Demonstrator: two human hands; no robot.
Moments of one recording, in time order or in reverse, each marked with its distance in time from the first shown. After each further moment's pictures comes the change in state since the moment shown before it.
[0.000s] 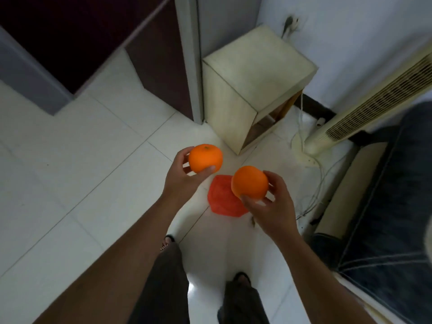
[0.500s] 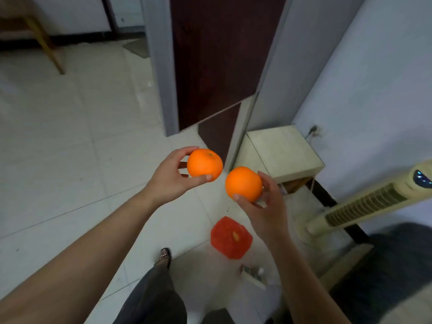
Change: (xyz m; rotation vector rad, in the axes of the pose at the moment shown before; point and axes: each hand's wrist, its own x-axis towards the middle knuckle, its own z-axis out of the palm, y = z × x) left_hand -0.207 0.179 -0.112 0.128 0.242 0.252; right_hand -0.123 -0.194 -0.074 -0.031 -0.231 -0.396
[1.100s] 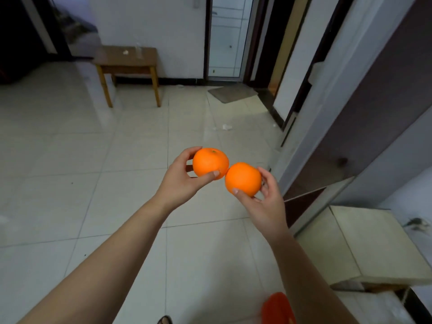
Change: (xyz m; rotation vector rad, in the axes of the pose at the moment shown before) left_hand 0.032 -0.045 -0.277 -0.117 0.462 -0.020; right_hand 0.082 -0.177 0.272 0.207 -0.344 -0.201
